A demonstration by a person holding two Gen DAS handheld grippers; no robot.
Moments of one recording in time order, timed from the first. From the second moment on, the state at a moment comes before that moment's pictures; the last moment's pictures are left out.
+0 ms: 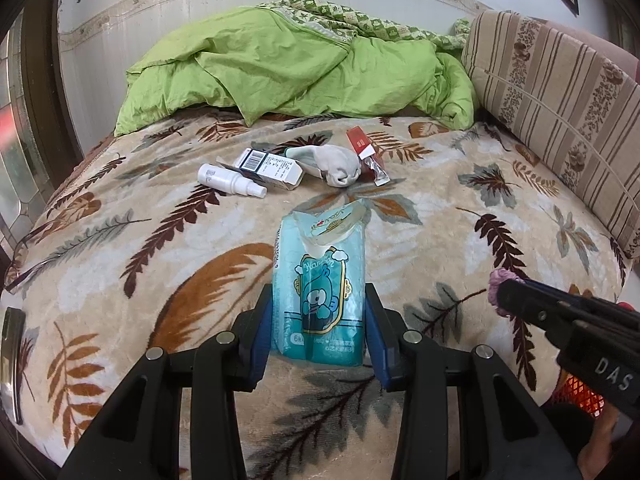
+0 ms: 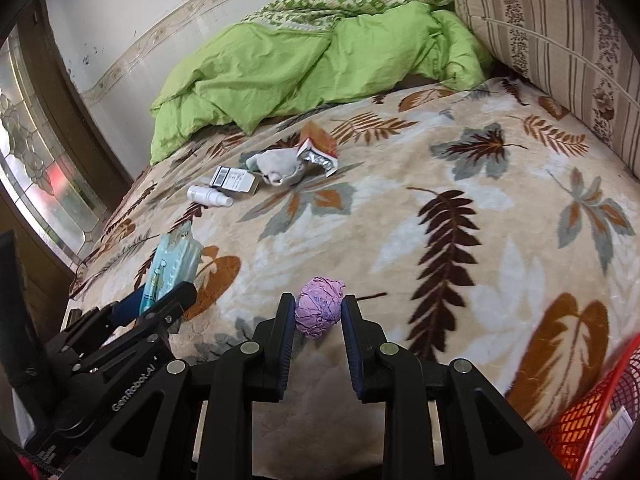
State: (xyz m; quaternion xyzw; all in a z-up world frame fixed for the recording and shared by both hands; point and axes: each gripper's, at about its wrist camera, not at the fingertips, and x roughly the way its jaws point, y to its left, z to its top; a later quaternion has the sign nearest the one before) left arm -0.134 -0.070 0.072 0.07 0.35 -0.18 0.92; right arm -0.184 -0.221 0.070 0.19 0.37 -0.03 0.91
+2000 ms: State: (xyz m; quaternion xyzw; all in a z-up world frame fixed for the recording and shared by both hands) left arm -0.241 -0.251 0.134 0.14 0.37 -0.47 0.79; right arm -0.412 -0.394 0.122 0.27 0.30 -0.19 0.89
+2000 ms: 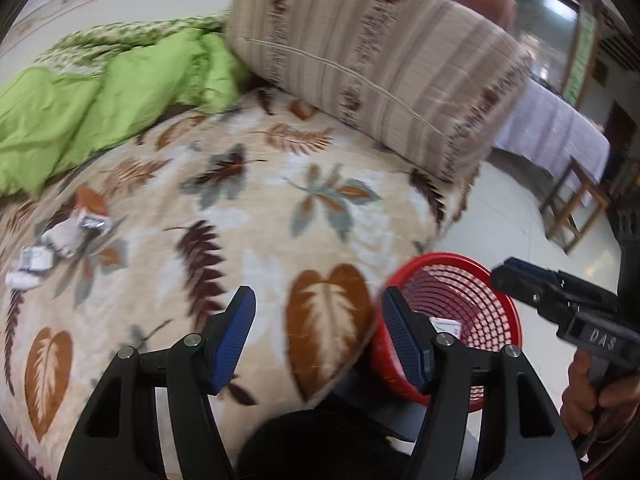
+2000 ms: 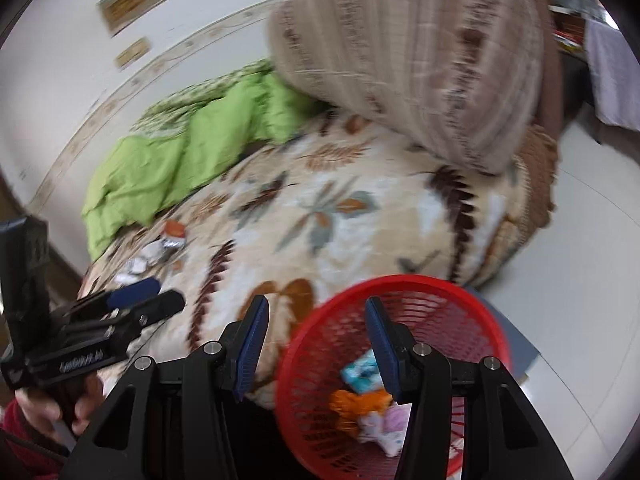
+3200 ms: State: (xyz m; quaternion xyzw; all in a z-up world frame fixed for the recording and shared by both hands) left arm -0.098 -0.004 0.097 -0.01 0.42 -0.15 0.90; right arm -0.210 -0.276 0.123 0.20 0.39 0.01 0.90
